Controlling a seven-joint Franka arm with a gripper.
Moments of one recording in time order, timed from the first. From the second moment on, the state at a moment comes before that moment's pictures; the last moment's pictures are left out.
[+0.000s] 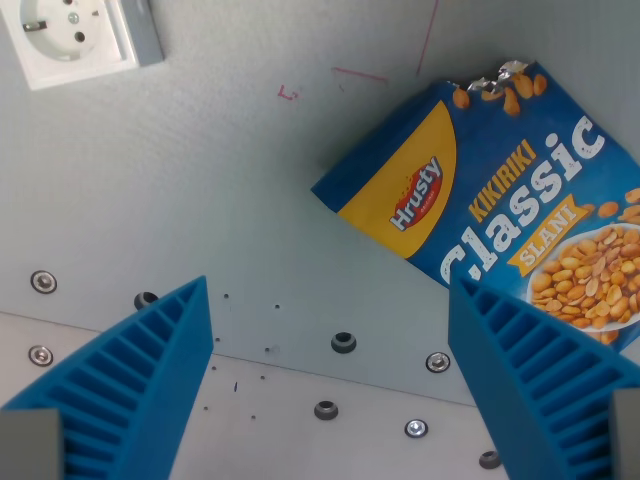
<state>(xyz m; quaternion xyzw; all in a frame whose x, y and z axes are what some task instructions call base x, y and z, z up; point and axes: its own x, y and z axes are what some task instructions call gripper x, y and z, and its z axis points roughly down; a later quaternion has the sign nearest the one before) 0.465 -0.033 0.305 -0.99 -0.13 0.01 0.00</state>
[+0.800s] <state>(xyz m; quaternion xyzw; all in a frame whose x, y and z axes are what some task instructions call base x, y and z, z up) 0.464 -0.030 0.304 -0.99 -0.13 0.01 0.01</state>
